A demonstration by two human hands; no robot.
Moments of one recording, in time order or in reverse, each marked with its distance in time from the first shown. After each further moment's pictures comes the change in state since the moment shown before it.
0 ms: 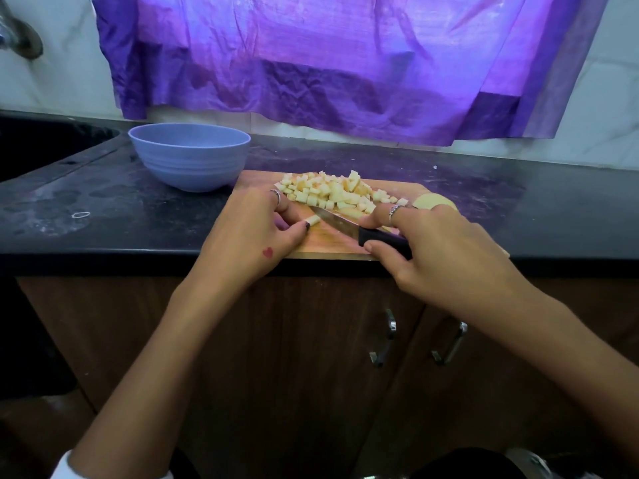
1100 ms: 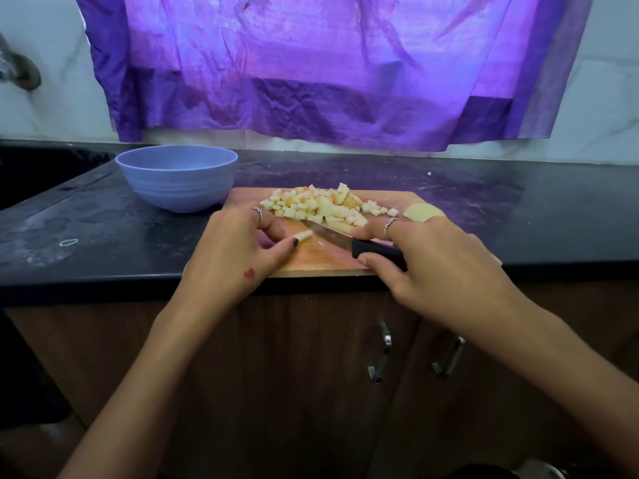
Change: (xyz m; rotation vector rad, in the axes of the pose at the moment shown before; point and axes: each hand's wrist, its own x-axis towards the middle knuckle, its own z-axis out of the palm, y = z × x) left_hand 0.002 -0.001 0.002 0.001 0.049 0.053; right_hand -0.002 0.009 -0.005 0.022 0.009 0.036
